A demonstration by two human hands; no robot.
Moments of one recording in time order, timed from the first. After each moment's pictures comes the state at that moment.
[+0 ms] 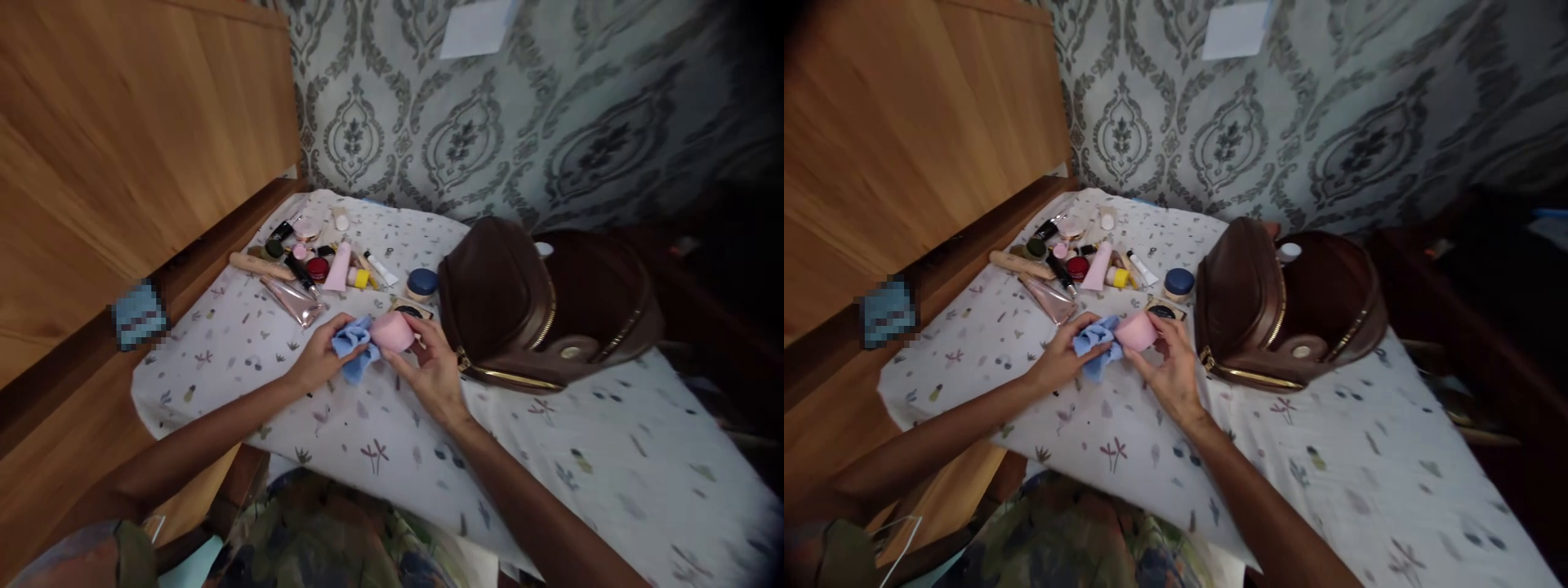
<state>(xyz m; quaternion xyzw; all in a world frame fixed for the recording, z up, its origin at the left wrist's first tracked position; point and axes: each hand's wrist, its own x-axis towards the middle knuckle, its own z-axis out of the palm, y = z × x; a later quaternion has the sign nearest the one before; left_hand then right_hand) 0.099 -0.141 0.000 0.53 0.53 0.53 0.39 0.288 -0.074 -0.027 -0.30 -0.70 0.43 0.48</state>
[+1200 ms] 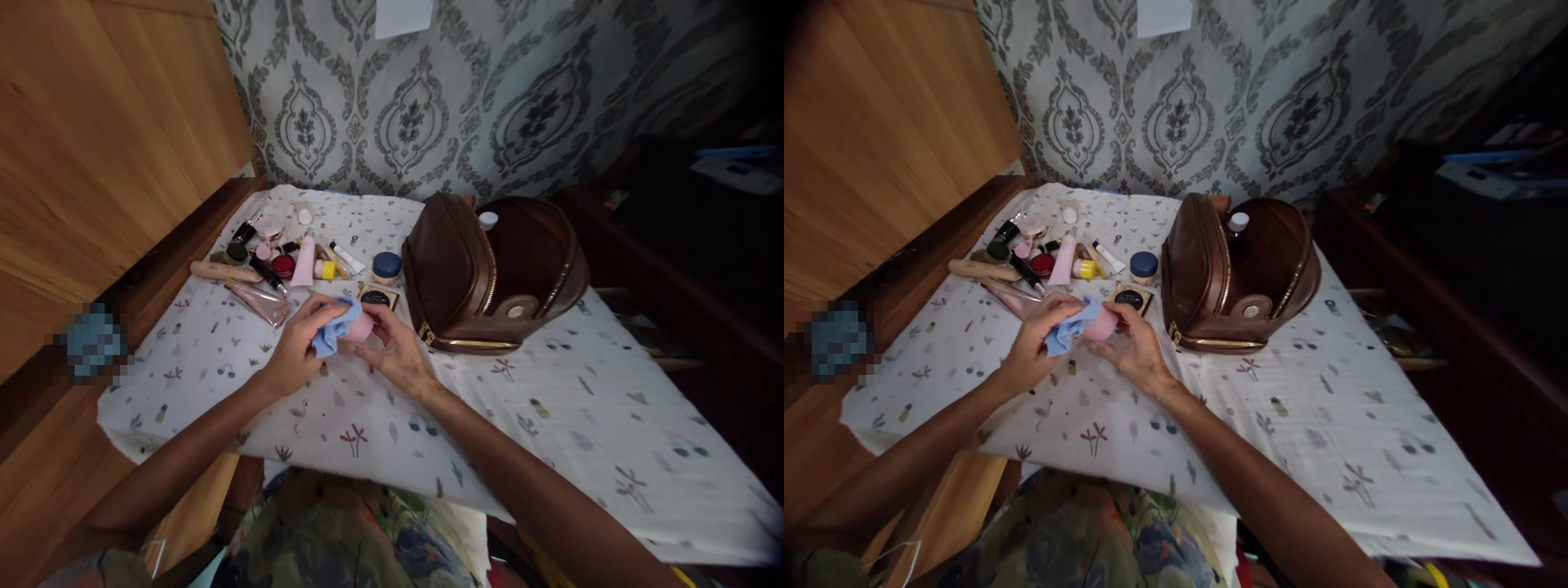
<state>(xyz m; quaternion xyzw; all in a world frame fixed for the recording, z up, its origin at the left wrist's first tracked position) 0.114 -0.140 0.037 0.76 0.46 0.45 0.10 0.291 -0.073 -0.022 -0.26 -0.69 0.51 0.44</state>
